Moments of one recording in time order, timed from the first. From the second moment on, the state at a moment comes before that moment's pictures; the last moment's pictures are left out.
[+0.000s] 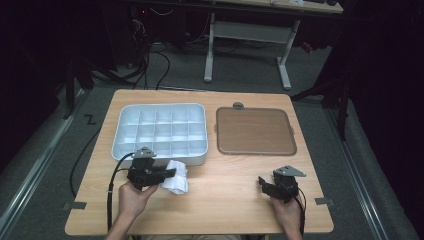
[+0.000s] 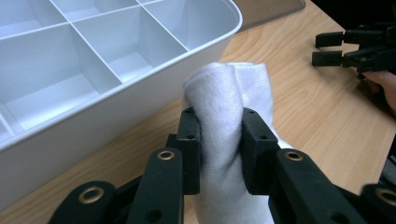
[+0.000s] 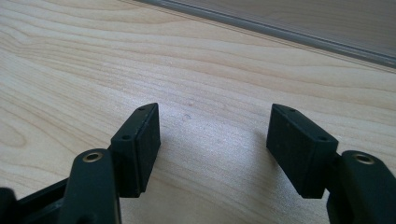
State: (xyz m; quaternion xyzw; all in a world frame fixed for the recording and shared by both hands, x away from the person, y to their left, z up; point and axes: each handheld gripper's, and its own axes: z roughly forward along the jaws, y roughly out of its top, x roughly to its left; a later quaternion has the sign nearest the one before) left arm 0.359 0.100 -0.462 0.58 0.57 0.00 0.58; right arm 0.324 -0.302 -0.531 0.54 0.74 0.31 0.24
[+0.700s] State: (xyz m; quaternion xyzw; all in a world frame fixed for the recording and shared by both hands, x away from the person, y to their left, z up) left arm 0.376 0.115 -0.436 0.57 0.57 0.00 0.59; right arm 0.324 -0.302 -0.531 0.54 0.74 0.32 0.24
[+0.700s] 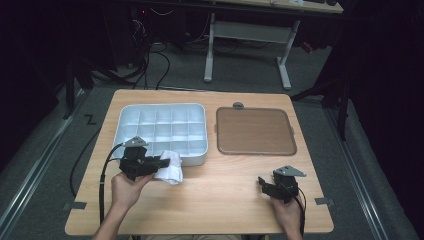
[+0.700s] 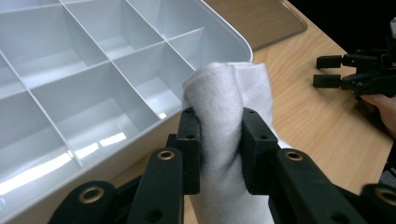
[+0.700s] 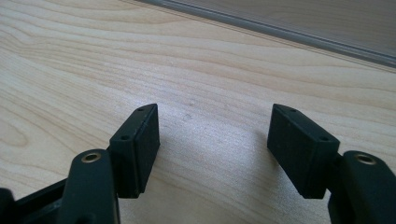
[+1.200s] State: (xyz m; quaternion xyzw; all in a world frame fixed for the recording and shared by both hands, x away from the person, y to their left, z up) left arm 0.390 0.122 -0.426 0.56 0.57 0.00 0.60; right arm 0.324 -0.302 -0.532 0.54 0.74 0.32 0.24
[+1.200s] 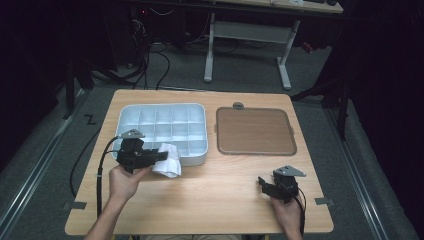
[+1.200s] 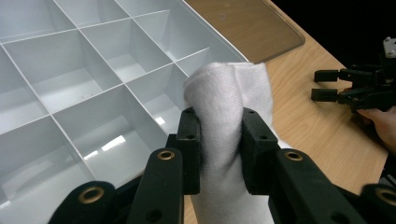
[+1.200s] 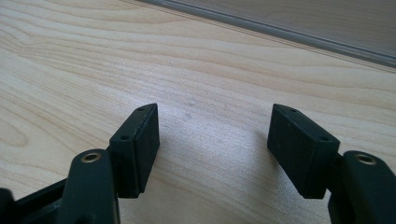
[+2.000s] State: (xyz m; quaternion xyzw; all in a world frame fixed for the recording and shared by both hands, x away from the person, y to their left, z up) left arm 0.420 0.132 -0.411 0.55 0.58 0.00 0.60; right arm 0.324 -0.302 -0.531 0.54 0.74 0.31 0.24
